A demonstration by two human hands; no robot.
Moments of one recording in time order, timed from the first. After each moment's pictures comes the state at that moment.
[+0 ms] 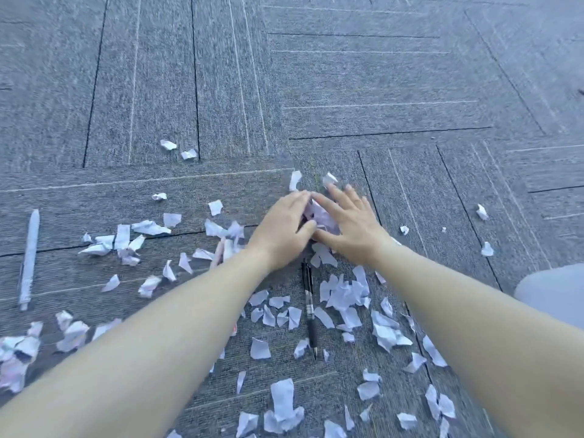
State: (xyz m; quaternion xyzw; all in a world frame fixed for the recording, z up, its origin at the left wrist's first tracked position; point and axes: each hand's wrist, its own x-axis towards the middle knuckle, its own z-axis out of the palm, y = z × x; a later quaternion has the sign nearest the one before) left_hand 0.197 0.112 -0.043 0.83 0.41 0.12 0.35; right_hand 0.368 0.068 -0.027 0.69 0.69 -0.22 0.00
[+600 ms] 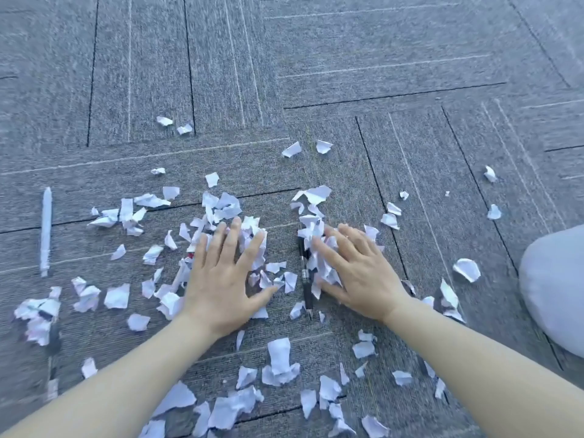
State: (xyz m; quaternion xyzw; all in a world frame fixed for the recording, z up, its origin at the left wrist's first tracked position) left_hand 0.099 0.000 -0.045 0.86 0.49 -0.05 0.10; right_hand 0.354 -0.057 -0.054 0.62 0.78 -0.11 0.02
